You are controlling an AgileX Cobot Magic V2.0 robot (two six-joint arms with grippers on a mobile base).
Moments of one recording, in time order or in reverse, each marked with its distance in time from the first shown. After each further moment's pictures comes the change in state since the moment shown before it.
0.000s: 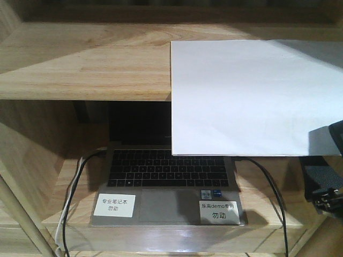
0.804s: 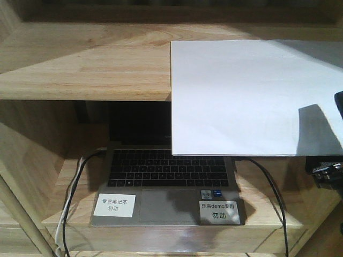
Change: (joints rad) left arm 0.000 0.000 0.000 0.000 0.000 0.001; right arm 0.000 0.049 -0.111 0.029 -0.014 -0.062
